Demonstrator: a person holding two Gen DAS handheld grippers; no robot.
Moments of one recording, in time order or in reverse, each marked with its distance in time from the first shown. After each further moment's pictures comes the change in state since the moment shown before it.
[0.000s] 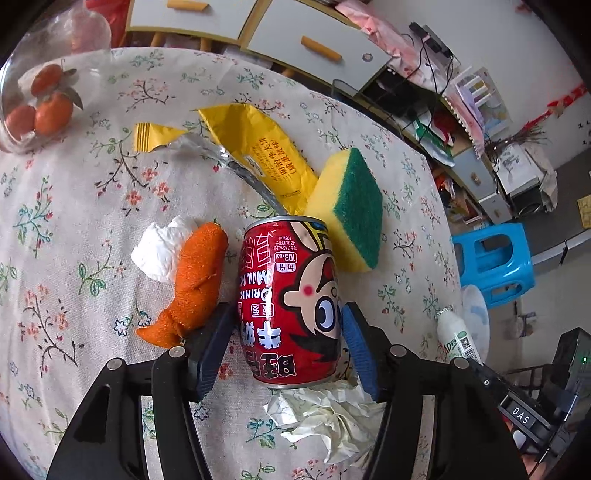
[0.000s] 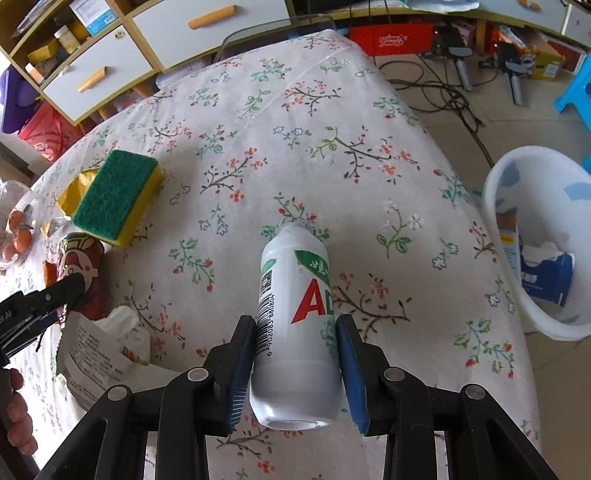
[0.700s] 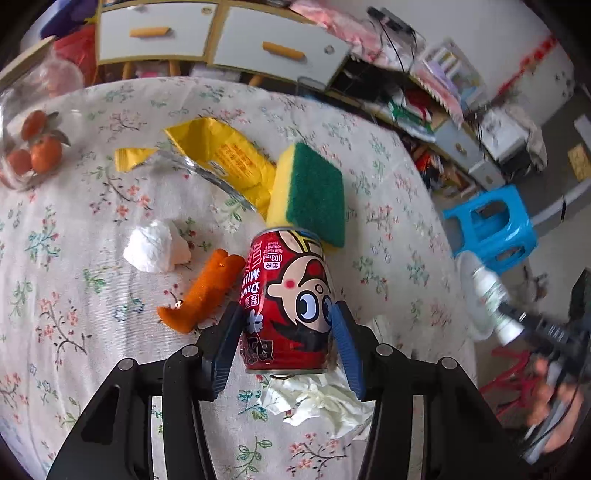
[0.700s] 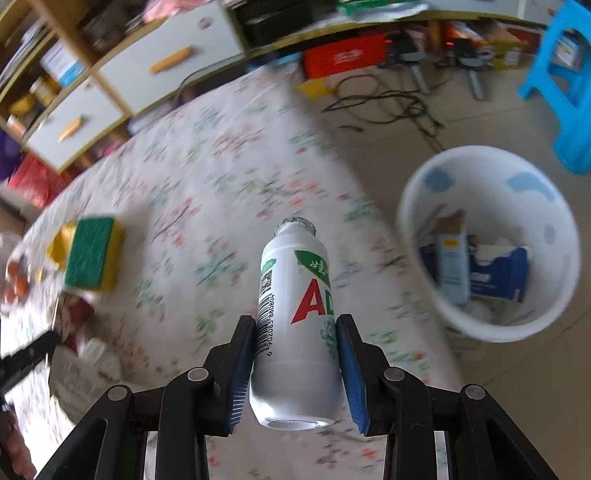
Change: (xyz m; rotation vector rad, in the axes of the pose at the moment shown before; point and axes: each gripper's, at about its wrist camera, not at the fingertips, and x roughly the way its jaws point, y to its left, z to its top) left arm -0.016 -0.029 -0.021 0.160 0.004 0.027; right arm -0.041 -0.075 0.009 0.153 -0.080 0.002
